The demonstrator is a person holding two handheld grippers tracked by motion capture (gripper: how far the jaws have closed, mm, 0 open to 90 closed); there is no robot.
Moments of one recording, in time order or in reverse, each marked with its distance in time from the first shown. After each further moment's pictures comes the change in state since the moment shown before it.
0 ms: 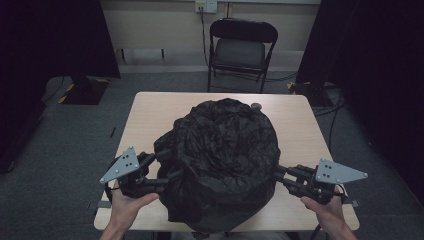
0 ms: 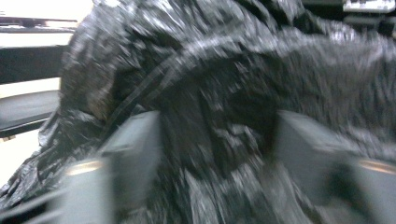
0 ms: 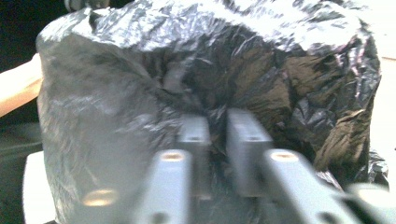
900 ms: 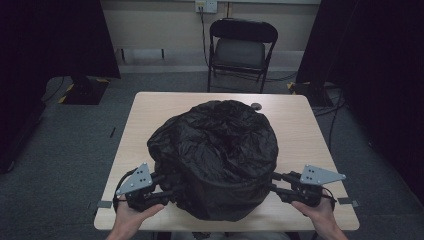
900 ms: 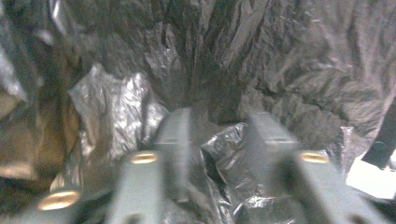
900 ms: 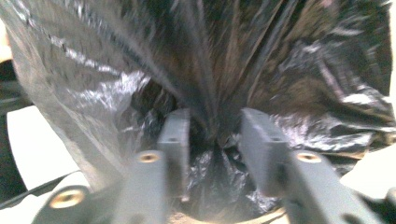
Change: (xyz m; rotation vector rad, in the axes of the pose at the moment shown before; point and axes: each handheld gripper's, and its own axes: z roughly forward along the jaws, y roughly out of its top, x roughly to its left) left arm -0.008 -0.041 0.000 0.172 -0.004 -0.004; right arm -0.012 -0.052 0.012 0.149 -0.036 0.093
